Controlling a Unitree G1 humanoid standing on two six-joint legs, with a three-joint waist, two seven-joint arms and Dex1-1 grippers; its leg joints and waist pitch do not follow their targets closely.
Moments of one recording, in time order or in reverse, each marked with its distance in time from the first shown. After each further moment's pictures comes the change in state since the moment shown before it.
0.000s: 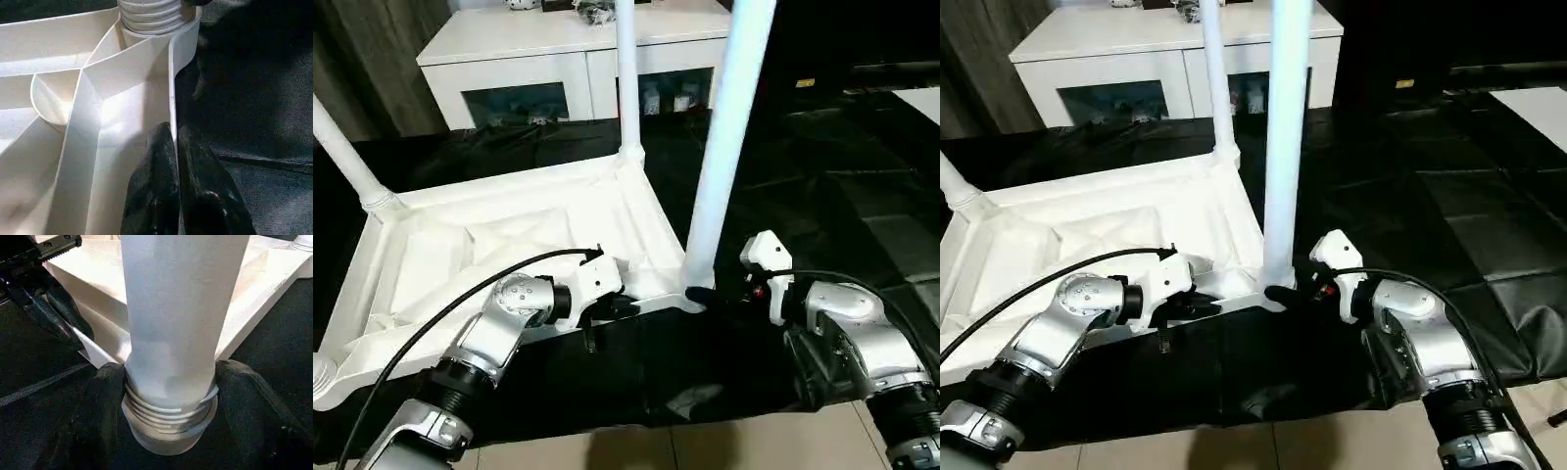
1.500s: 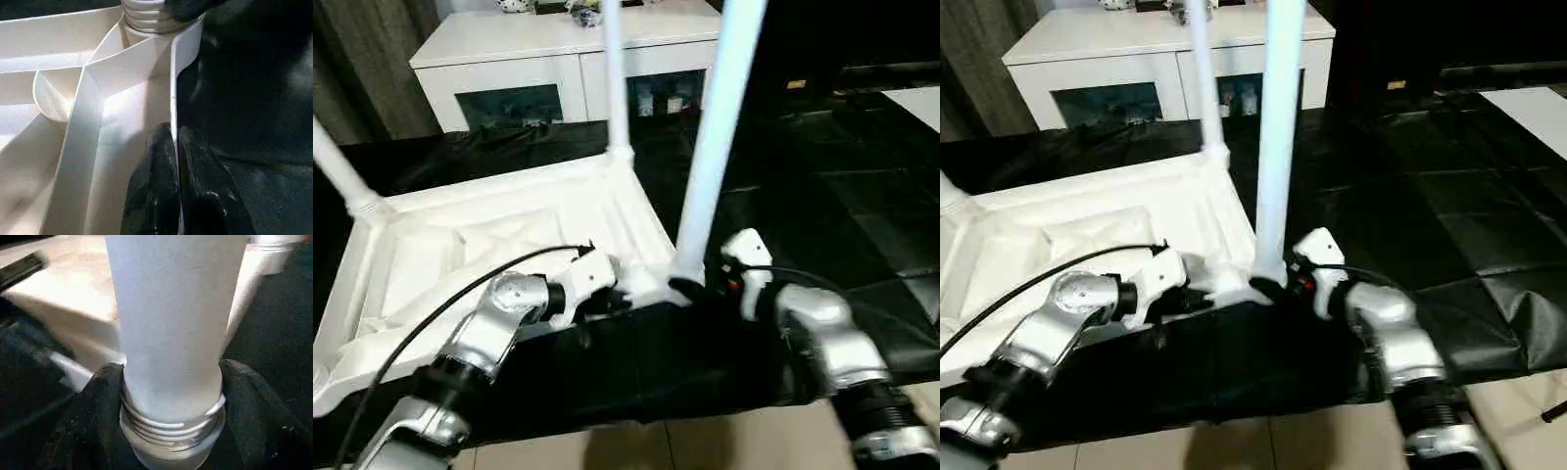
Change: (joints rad) left arm -0.029 -0.024 0.033 0.045 -0.003 0.053 0.084; right arm -0.032 0.197 -0.045 0.120 -0.039 -0.039 -0.250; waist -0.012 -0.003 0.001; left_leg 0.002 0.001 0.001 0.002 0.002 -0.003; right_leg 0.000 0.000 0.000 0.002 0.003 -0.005
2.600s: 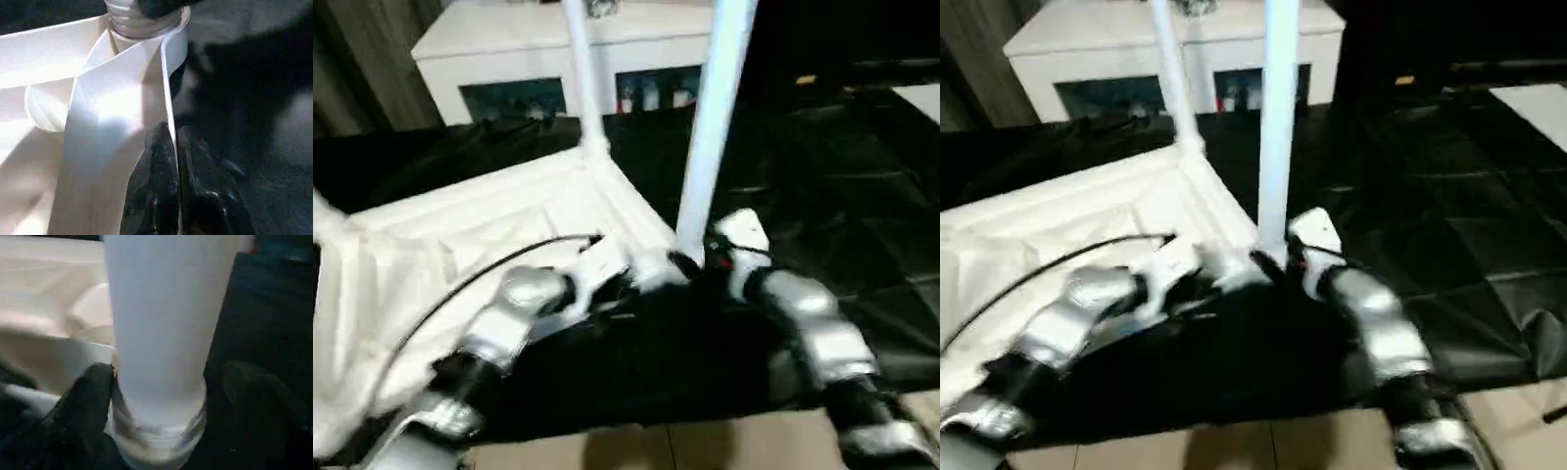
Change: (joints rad) left arm 0.006 0.013 -0.026 -0.054 -0.008 0.002 -0.003; right arm -0.006 -0.048 0.029 -0.131 -0.032 0.081 -0.053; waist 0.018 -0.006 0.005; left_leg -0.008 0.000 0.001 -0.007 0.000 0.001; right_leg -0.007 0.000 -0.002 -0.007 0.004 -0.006
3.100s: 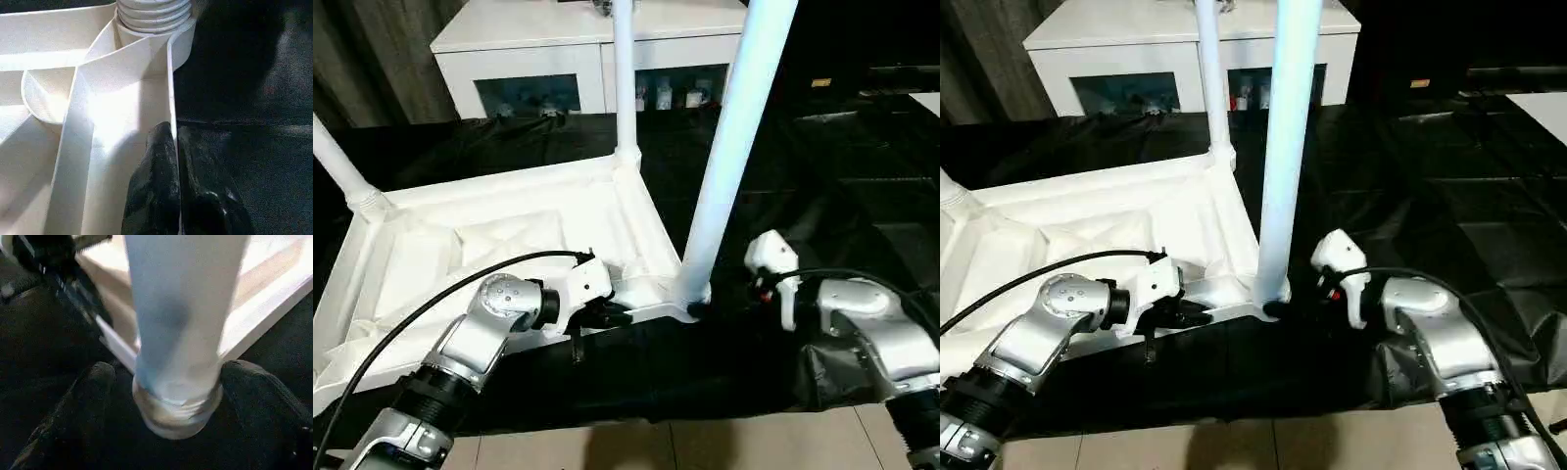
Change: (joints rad) left arm 0.063 0.078 -0.018 -0.118 -0.052 0.032 -0.146; right arm 0.052 -0.230 0.049 -0.111 0.104 0.095 0.412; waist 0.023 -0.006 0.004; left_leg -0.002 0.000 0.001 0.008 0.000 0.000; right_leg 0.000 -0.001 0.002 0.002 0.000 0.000
